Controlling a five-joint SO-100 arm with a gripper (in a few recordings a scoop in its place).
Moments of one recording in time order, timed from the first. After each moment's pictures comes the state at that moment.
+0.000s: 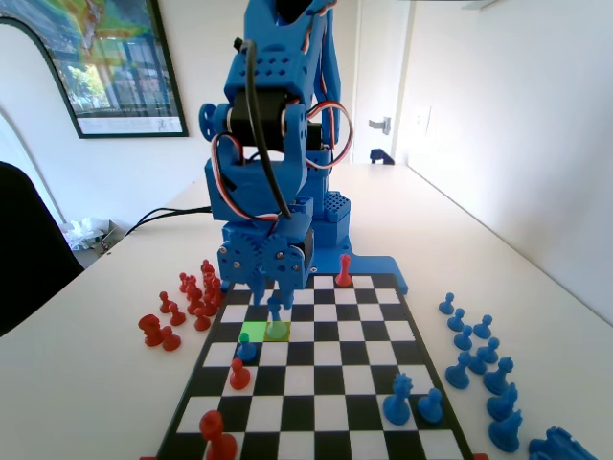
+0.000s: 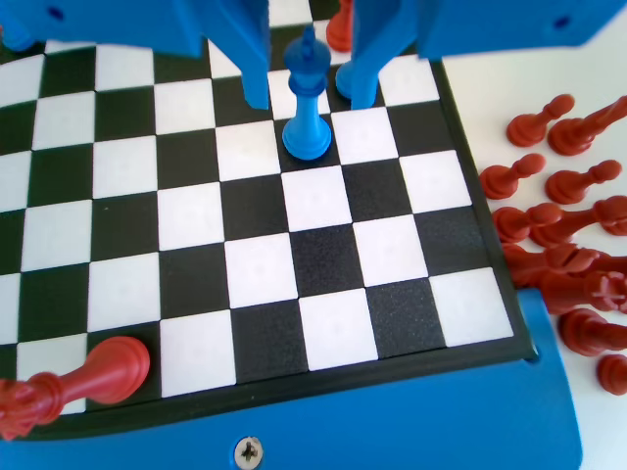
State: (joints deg) arm 12.9 87.1 125.4 45.3 -93.9
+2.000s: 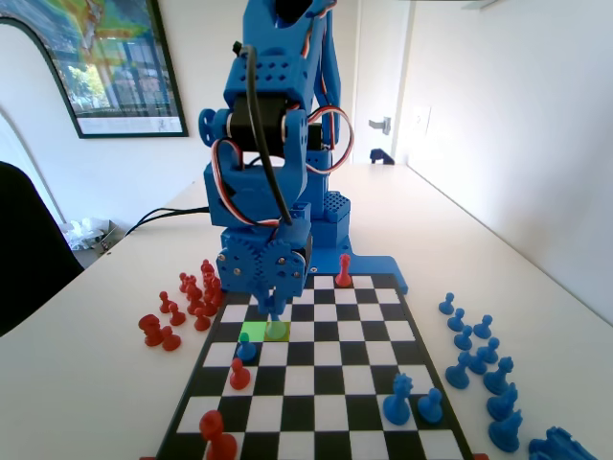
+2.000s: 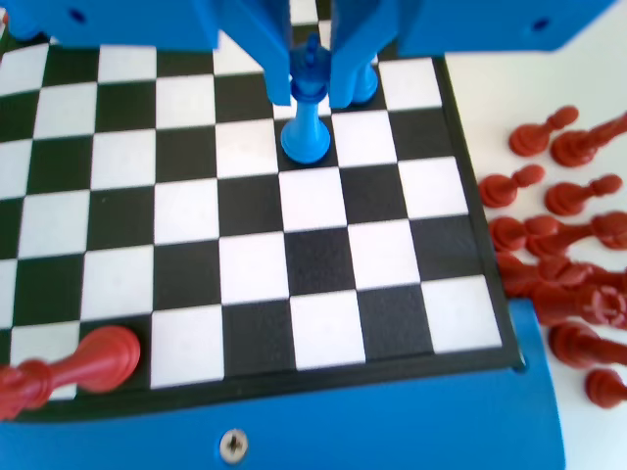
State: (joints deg) arm 12.9 86.1 124.2 47.4 -96.7
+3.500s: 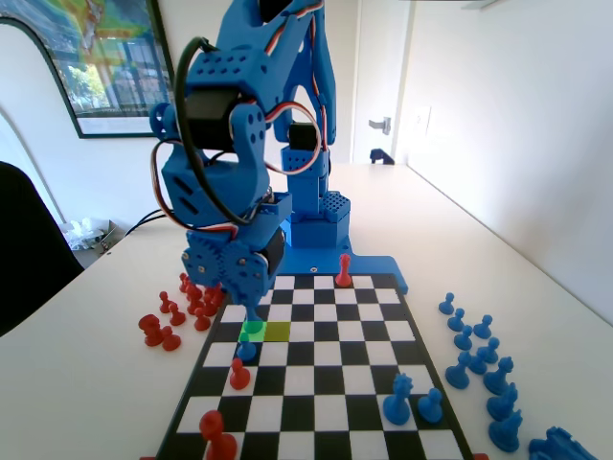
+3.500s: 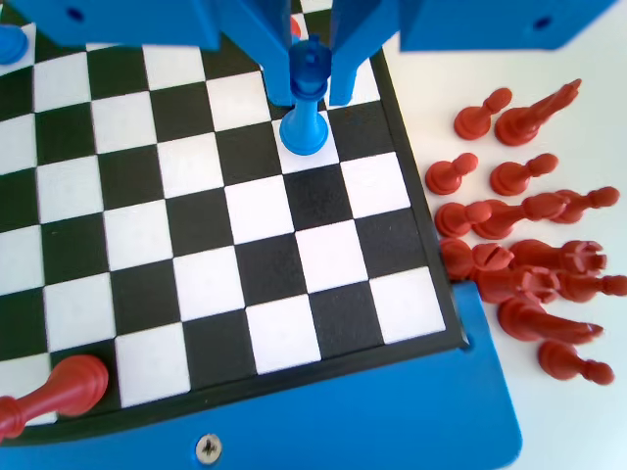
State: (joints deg) arm 19.8 80.9 115.0 53.5 -97.3
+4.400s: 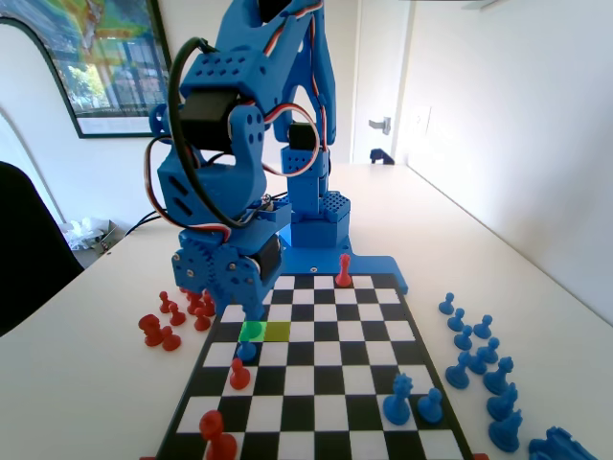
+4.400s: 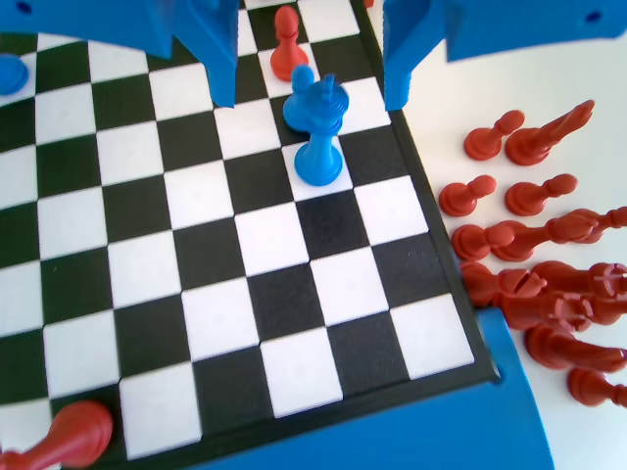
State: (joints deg) arm 17.8 81.3 115.1 51.2 -94.1
